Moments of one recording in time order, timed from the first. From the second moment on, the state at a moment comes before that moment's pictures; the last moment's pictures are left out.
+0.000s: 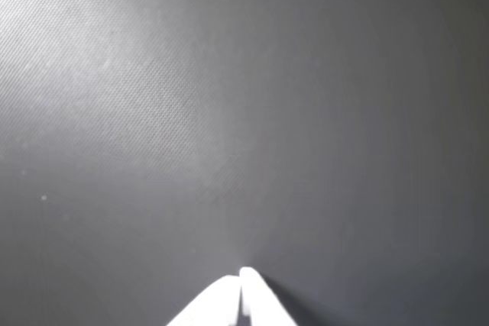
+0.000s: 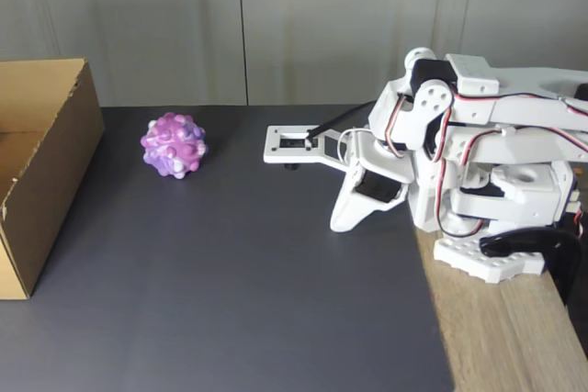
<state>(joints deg) 12.5 179.8 180.3 62.1 180.2</state>
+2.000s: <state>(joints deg) 35.3 99.7 114.6 20.0 187.3</state>
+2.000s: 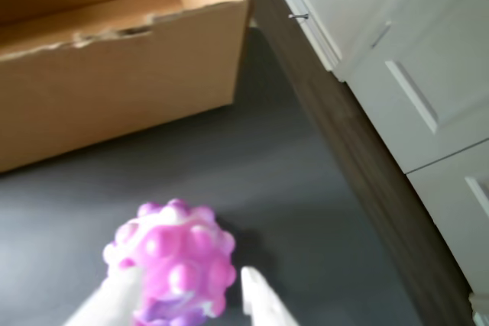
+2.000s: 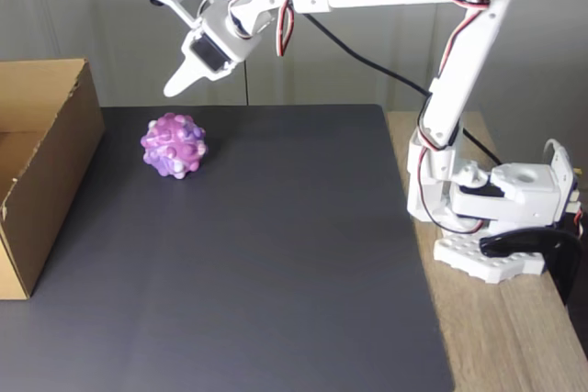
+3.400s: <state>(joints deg) 36.3 77.6 108.6 14.9 189.6</state>
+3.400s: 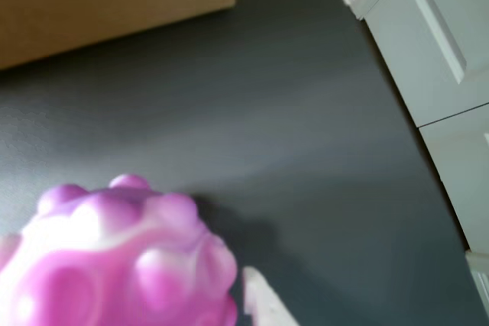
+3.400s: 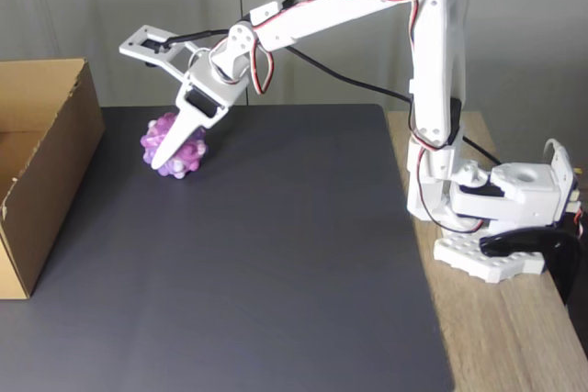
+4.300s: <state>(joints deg) 34.1 72.8 105.8 13.3 191.4</state>
